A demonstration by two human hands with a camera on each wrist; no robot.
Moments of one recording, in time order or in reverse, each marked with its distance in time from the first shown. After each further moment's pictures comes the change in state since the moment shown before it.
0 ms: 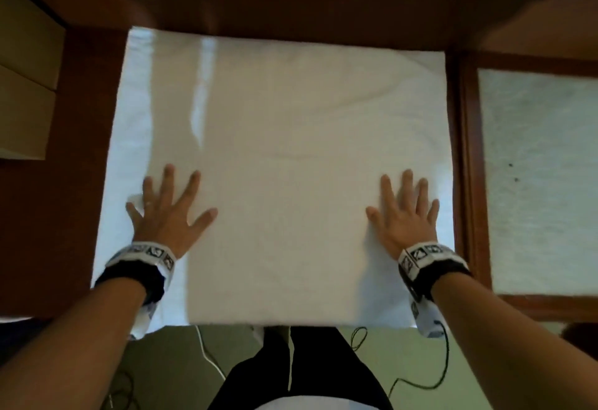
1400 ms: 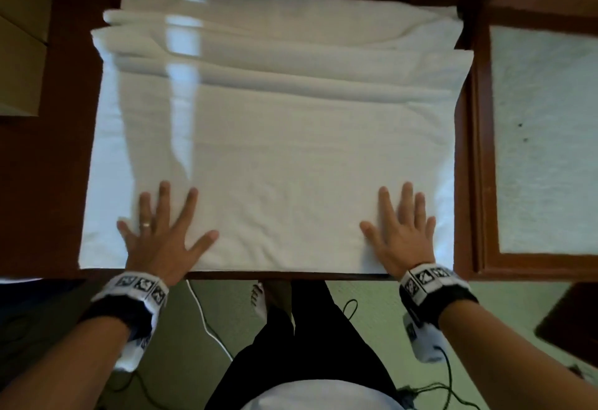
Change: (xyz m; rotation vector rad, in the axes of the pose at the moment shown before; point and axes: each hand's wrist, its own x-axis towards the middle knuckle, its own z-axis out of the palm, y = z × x) left_hand -0.085 -0.031 0.051 0.055 -0.128 0.031; right_hand -0.072 -0.001 0.071 0.044 0.037 -0.015
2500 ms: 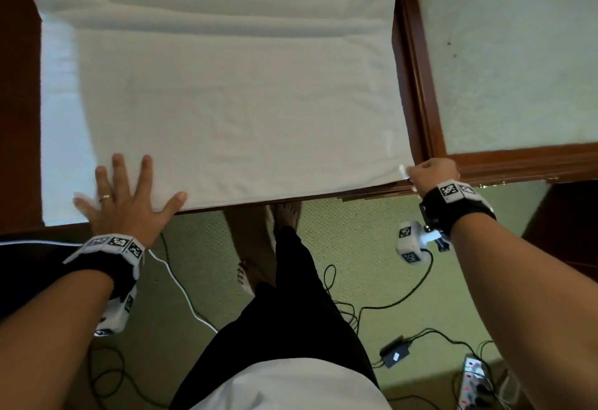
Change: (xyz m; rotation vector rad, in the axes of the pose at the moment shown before) left_hand -0.030 -0.012 0.067 -0.008 0.234 -0.034; right_hand -0.065 0.096 -0.007 0.516 0.297 0.601
